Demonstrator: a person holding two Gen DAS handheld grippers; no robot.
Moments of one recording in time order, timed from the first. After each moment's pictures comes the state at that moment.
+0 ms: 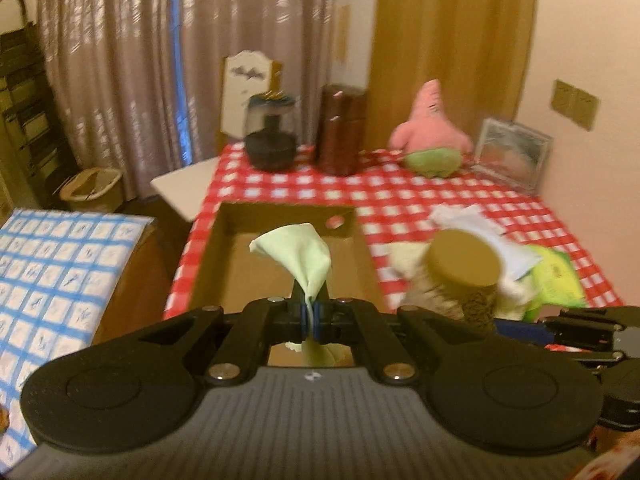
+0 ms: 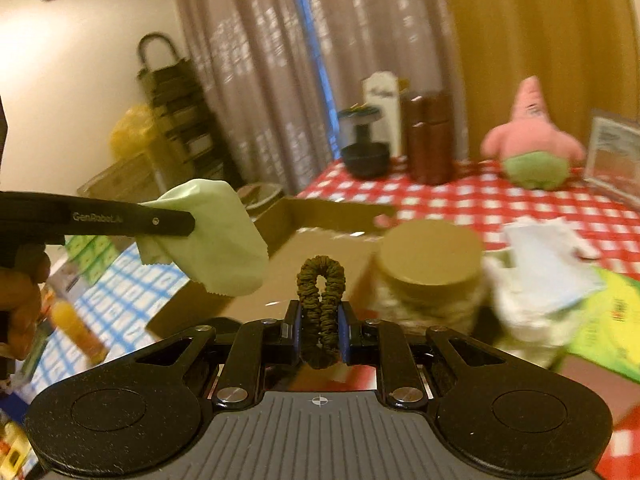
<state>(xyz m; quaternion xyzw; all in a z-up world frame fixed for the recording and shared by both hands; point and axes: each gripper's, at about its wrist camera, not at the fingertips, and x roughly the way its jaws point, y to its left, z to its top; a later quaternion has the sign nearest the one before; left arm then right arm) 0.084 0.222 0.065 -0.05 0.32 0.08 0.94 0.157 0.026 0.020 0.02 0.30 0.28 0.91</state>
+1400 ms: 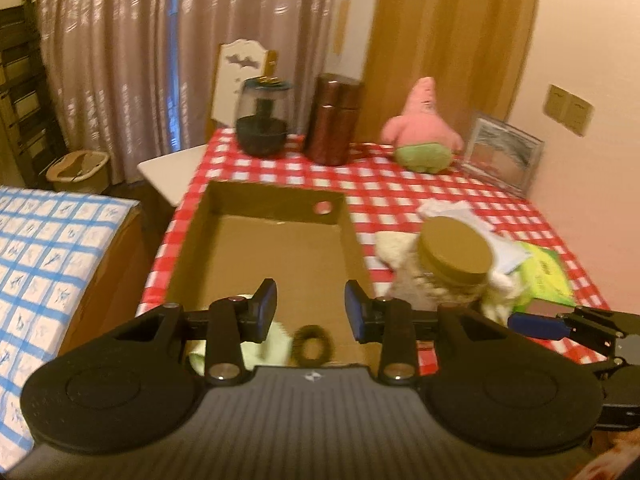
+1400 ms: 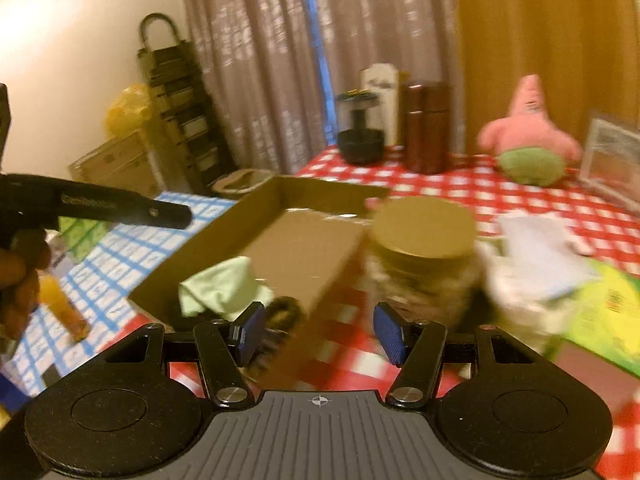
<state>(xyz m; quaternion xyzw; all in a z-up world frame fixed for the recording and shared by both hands) 0.079 0.209 0.053 -0.08 0.31 0.05 0.94 0.132 -0.010 0.008 -0.01 0.29 0.24 0.93</state>
